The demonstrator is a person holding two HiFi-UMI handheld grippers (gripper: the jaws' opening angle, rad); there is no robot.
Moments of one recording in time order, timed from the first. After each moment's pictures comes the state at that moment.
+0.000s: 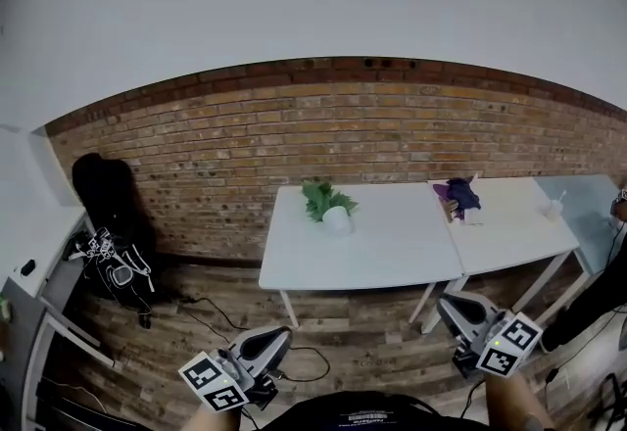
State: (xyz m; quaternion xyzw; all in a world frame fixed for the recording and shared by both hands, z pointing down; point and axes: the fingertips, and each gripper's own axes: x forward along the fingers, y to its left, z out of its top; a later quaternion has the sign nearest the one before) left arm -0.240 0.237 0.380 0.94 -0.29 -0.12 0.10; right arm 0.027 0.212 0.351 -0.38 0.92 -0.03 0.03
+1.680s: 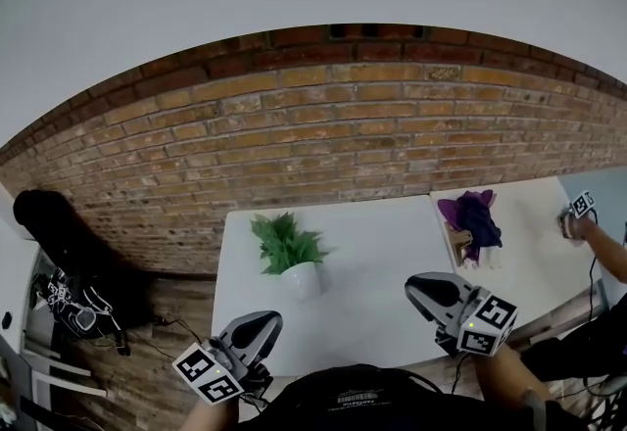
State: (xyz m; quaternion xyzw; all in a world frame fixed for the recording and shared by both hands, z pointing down) left arm -0.129 -0.236 0.429 0.94 -0.30 -0.09 0.15; right arm 0.095 -0.263 0.420 -0.33 0.94 -0.08 -0.03
